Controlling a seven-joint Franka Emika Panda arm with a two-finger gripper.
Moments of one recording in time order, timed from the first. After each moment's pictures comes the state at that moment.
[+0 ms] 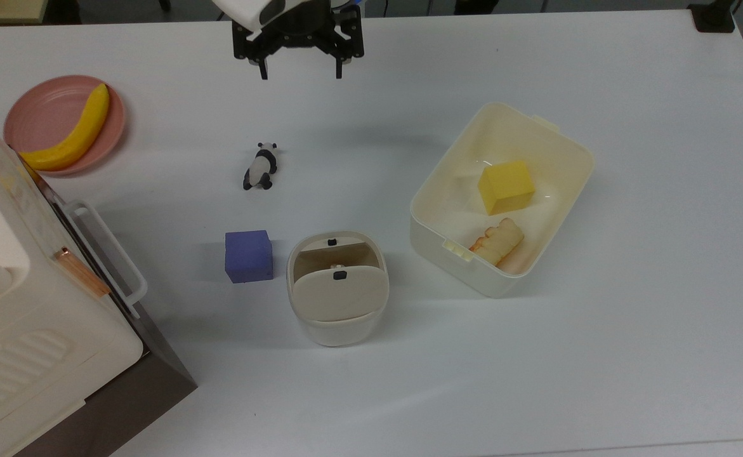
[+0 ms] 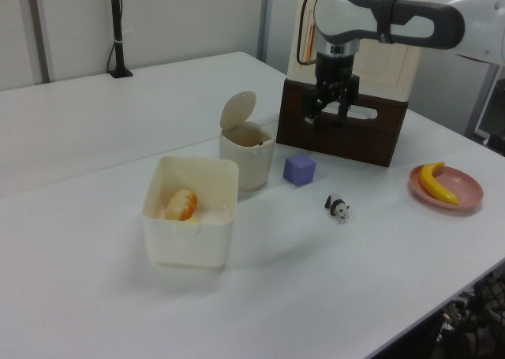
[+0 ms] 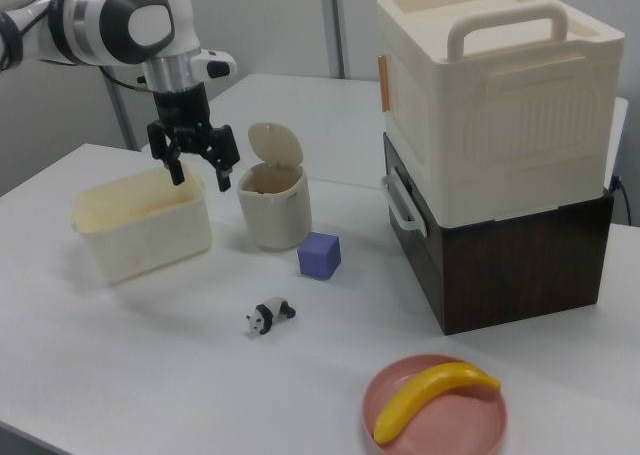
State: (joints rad) arm 0.00 0.11 0.04 -1.61 -0.06 1.66 -0.02
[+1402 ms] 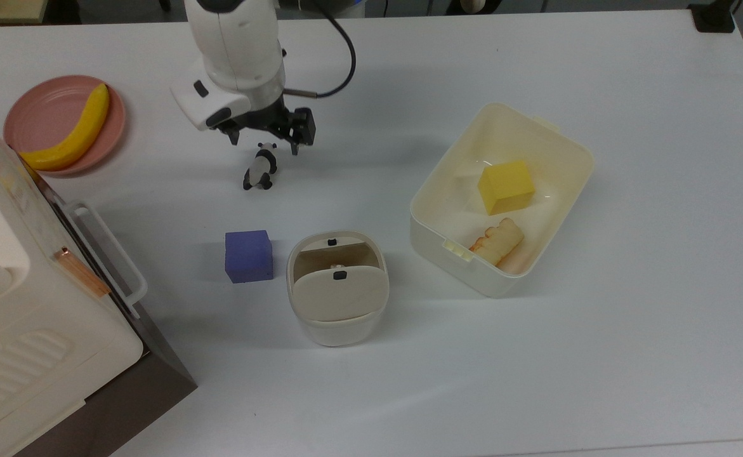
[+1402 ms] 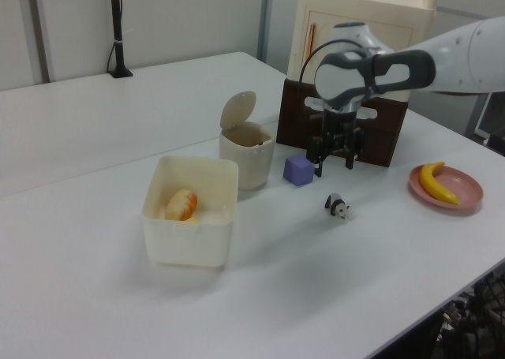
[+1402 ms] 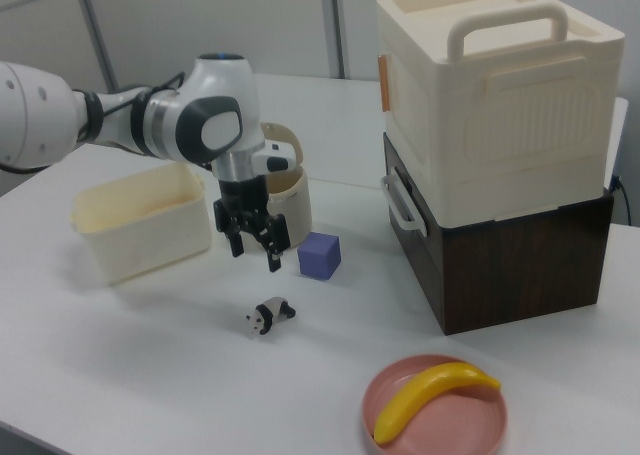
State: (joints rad) arm -0.06 0.23 -0.02 -1.82 -0.06 1.96 0.10
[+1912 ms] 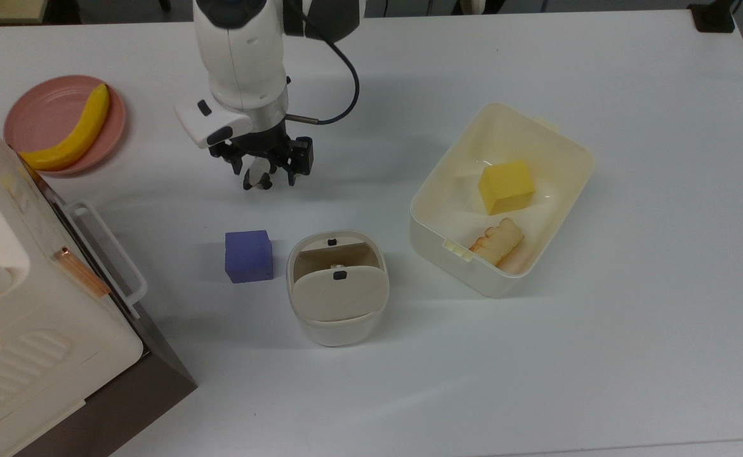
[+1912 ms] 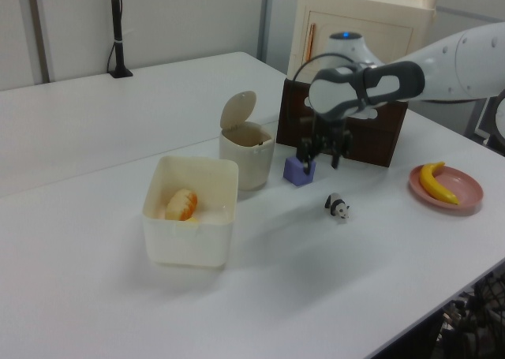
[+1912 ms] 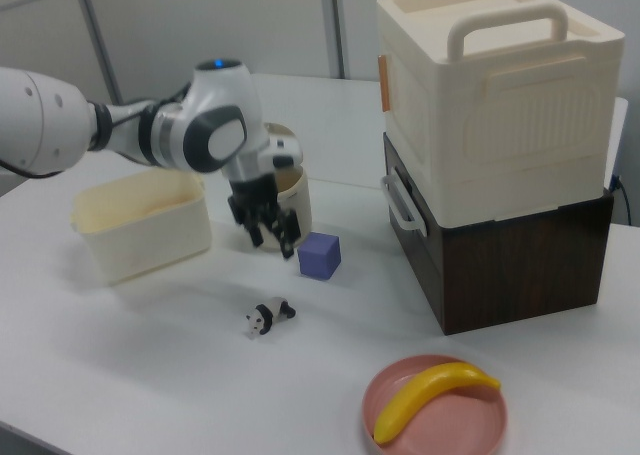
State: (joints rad) arm -0.05 0.27 -0.01 -1.80 -0.07 2.14 0.14
